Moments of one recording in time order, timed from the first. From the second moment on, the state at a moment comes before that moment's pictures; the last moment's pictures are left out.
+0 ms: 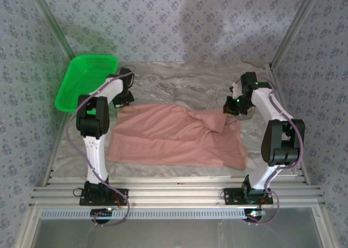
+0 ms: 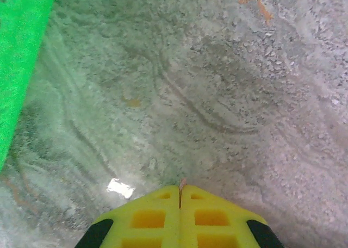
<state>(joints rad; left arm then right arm) -0.17 2.19 1.72 -0.93 -0.24 -0.57 0.02 1.69 1.34 -0.94 -0.40 0.12</state>
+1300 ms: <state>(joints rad) -0.16 1.57 1.31 -0.74 -0.09 -0.46 0.04 1.61 1.56 -0.72 -0.46 0.10</state>
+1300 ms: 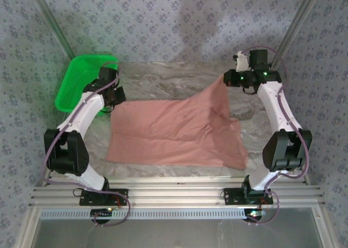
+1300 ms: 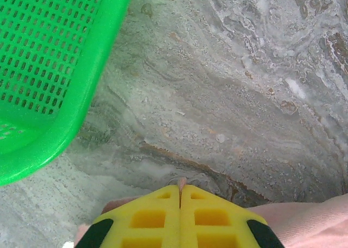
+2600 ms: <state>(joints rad) -0.16 1.16 0.80 -0.75 -0.11 -0.54 0.03 1.14 0.97 -0.82 -0.27 0.25</state>
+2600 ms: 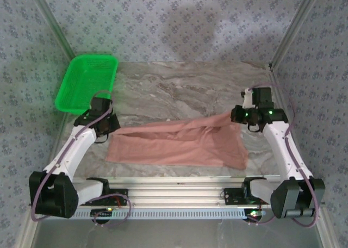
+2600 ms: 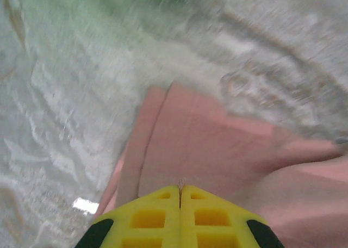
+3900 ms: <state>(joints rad) -0.13 1.49 1.05 -0.61 -0.28 -0.38 -0.02 1.03 0.77 -0.89 -0.22 0.39</state>
